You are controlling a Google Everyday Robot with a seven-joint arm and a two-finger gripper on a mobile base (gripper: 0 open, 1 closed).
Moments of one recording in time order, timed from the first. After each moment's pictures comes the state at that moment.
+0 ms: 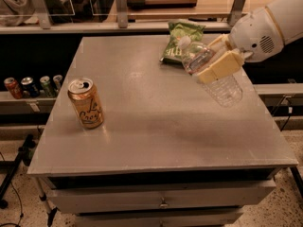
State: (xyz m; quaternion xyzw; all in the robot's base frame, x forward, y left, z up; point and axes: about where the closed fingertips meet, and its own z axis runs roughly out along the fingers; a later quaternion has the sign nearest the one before) arm 0.509 -0.125 0.963 -0.58 0.69 0.28 0.32
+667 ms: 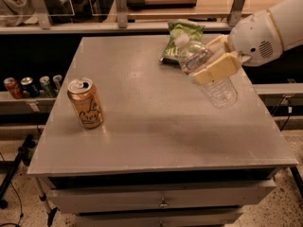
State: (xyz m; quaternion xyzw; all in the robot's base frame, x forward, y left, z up) arm 0.501 -0.116 0.968 -0.57 0.69 0.29 0.35
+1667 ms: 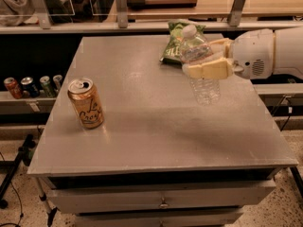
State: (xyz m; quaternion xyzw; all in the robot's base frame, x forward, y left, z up) arm 0.525 -0.115 0.969 -0.48 0.66 0.30 0.50
